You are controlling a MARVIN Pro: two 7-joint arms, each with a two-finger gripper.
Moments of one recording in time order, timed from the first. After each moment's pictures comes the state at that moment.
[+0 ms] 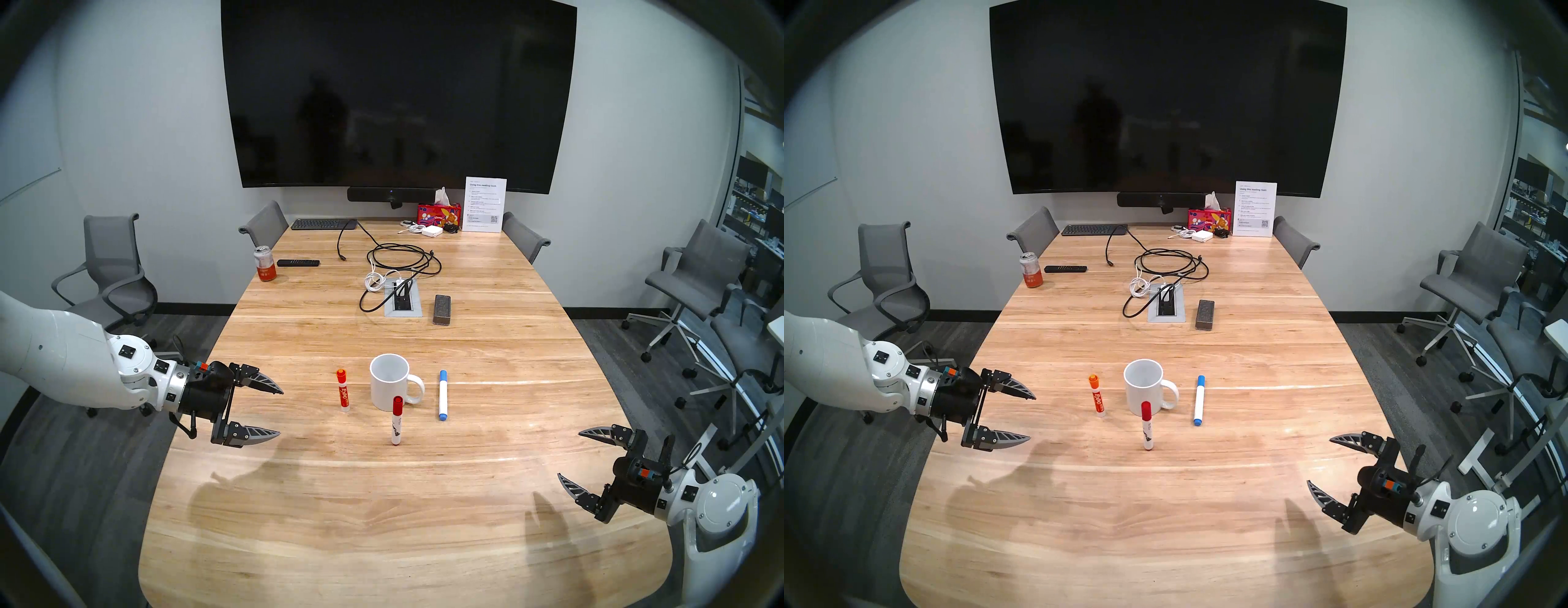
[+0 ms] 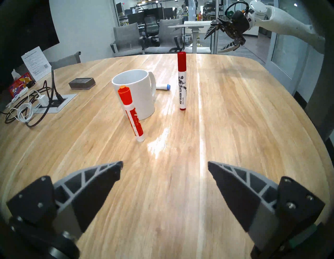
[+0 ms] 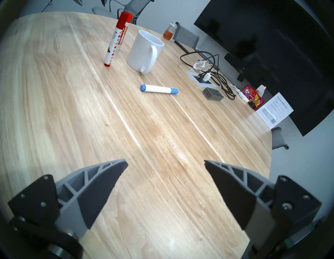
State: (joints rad) left arm -0.32 -0.62 1.31 -1.43 -1.33 -0.72 -0.70; right arm -2.25 -1.31 2.19 -2.16 -0.24 -0.13 1.00
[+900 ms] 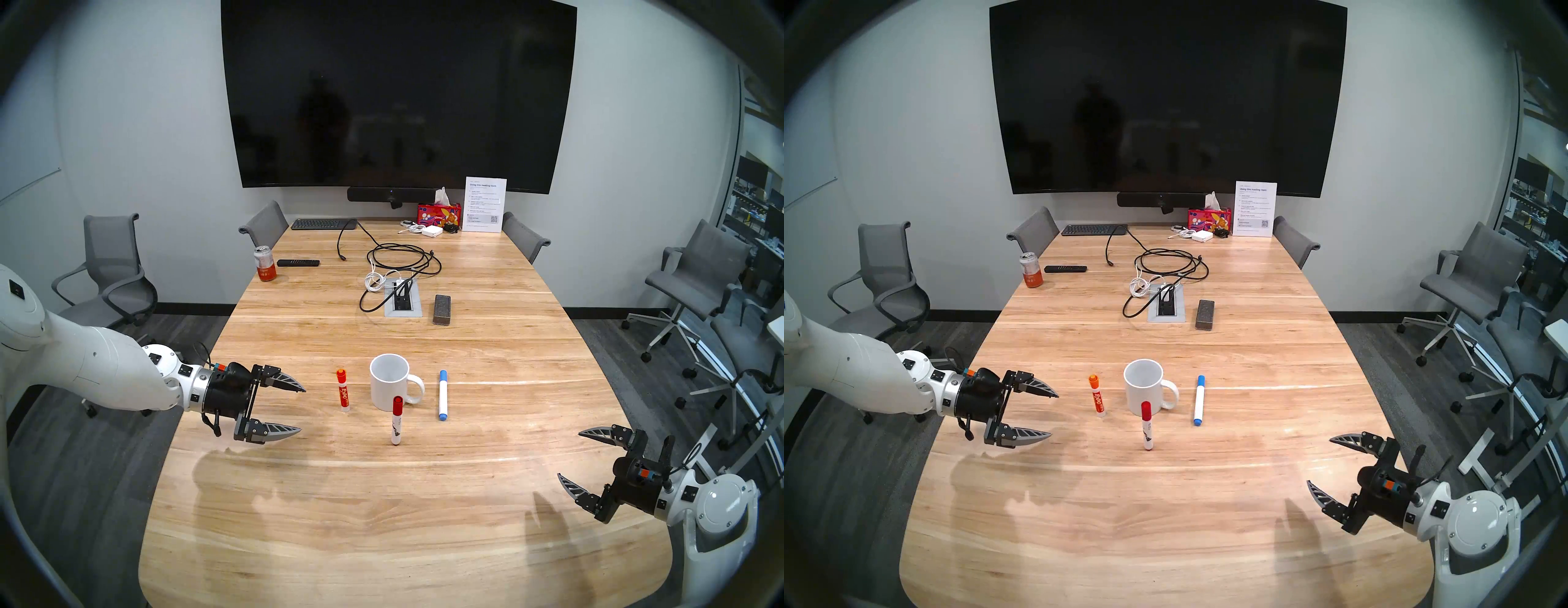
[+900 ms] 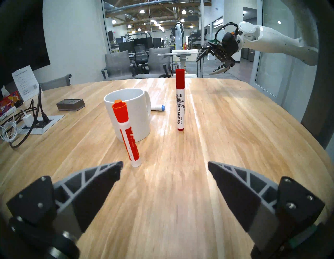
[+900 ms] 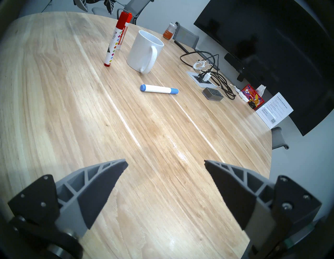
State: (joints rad) left arm -0.01 -0.74 1.10 -1.15 -1.62 -0.88 -0.95; right arm -2.25 -1.32 2.19 -2.16 -0.24 -0.13 1.00
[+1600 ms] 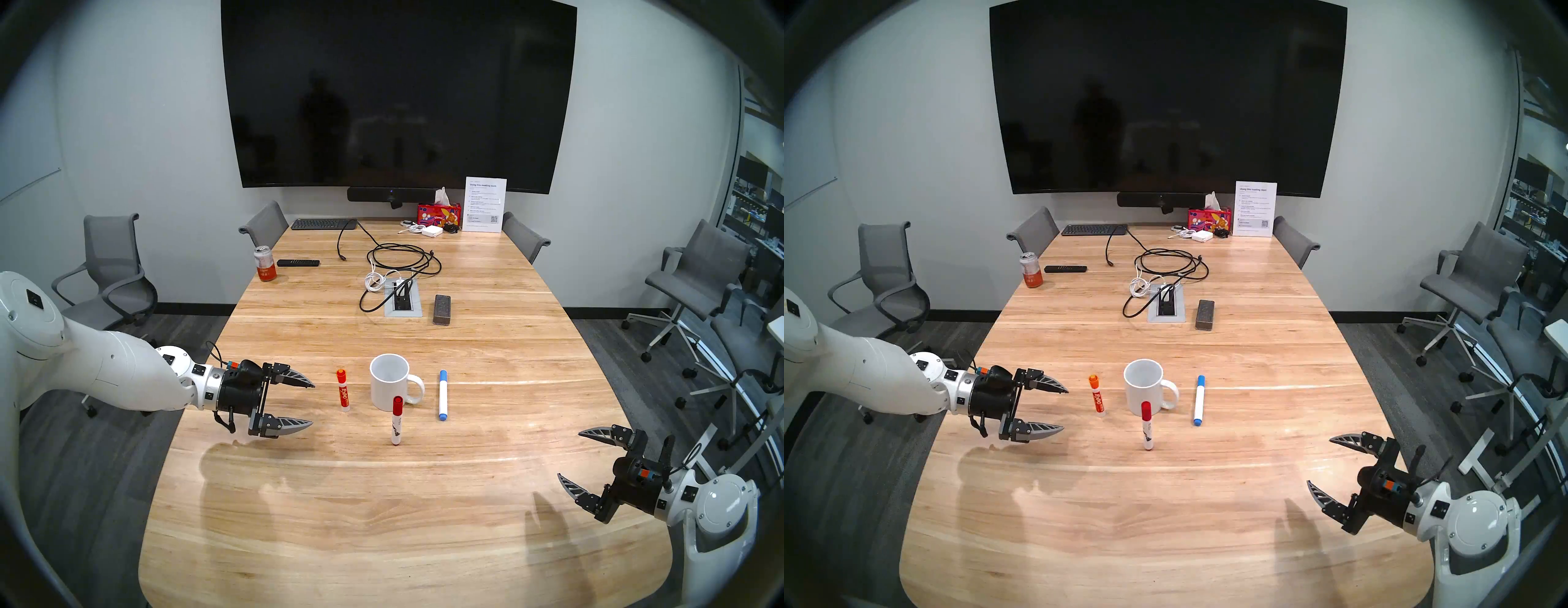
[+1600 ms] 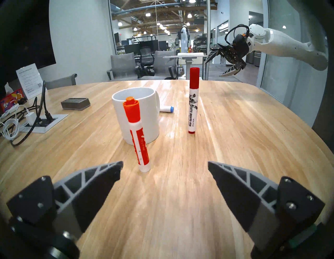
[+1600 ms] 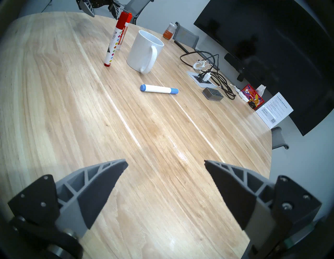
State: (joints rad) left arm 0.05 -0.79 1.04 -1.08 -1.67 -0.84 -0.98; right arm -2.25 -1.32 2.19 -2.16 -0.24 -0.13 1.00
